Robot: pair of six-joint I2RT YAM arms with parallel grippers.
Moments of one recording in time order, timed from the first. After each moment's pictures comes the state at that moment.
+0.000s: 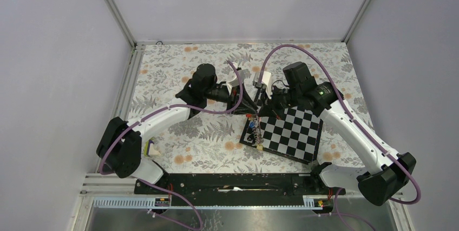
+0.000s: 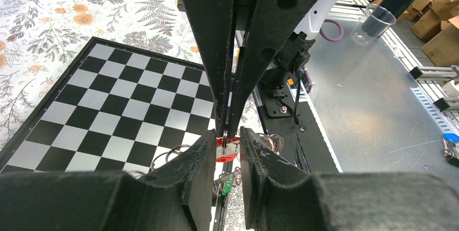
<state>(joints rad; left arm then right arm) -0.68 1.47 1.02 0.31 1.12 -0.08 0.57 1.21 1.24 -0.88 -0.62 -0.42</state>
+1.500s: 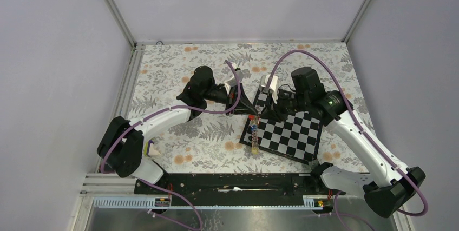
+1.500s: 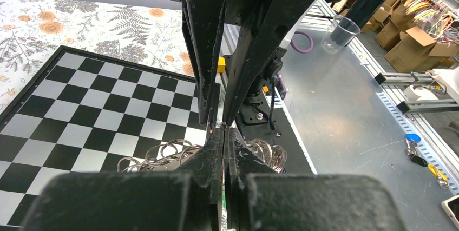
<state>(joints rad) -0.68 1.48 0.97 0.49 1.19 -0.25 0.56 1.10 1.18 -0.83 -0.64 -0.44</state>
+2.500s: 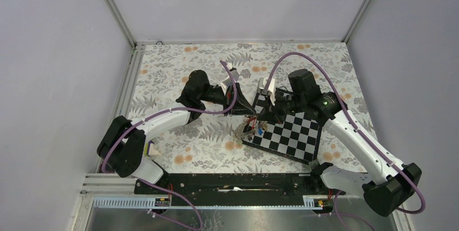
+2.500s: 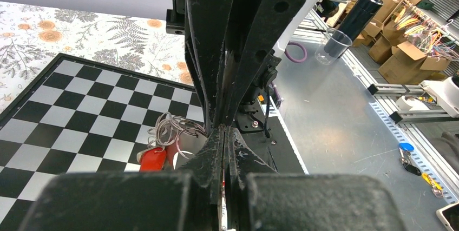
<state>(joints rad) -0.66 1.48 0.90 0.70 1.20 -0.40 0.56 1.11 1.10 -0.75 -0.73 -0.43</state>
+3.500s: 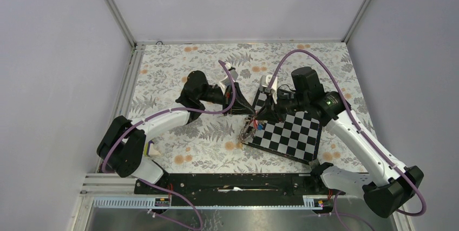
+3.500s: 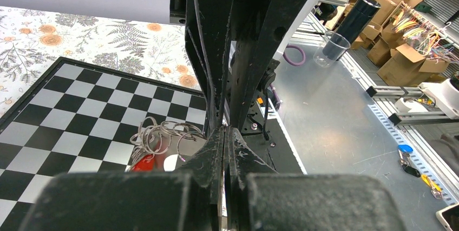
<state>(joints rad) -0.65 1.48 0.89 0.76 1.20 -0.44 0.54 1.10 1.13 -0.75 -0.78 -0.42</state>
